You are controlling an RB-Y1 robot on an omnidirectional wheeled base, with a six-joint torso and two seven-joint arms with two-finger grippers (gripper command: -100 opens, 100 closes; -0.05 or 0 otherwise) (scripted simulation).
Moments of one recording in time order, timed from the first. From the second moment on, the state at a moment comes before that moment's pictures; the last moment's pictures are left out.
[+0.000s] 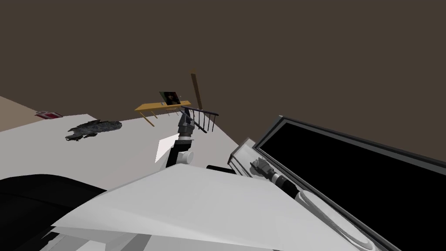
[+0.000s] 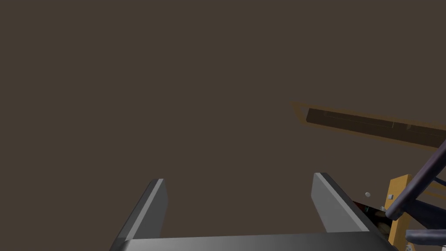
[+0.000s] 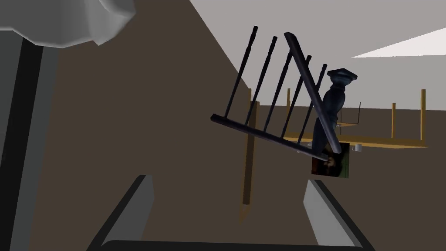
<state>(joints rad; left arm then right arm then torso) 0.45 -0.02 0.02 -2.22 0.06 -0.36 -0.01 0.68 -0.93 0.14 -1.89 0.82 -0.31 0.23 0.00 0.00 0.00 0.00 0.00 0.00</state>
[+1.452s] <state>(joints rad) 0.45 -0.02 0.02 -2.22 0.06 -0.36 -0.01 0.78 -1.25 0.25 -1.67 1.21 -0.26 0.27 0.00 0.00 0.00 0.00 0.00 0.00</state>
